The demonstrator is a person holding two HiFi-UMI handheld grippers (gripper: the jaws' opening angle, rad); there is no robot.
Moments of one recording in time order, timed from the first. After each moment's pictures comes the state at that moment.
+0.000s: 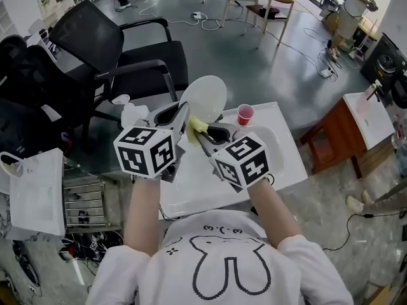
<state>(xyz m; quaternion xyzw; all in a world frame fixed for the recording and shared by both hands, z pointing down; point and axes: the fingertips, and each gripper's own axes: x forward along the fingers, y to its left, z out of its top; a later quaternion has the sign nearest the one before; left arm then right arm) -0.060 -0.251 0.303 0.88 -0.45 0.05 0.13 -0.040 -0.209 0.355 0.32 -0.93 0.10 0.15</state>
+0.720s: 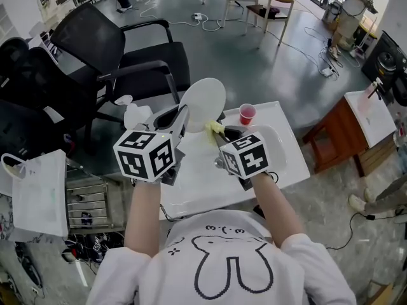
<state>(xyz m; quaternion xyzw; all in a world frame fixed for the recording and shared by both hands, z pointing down) -0.069 -0.242 0.305 0.88 -0.45 0.05 0.13 0.003 -0.231 0.415 0.41 -0.87 0.14 0.23</state>
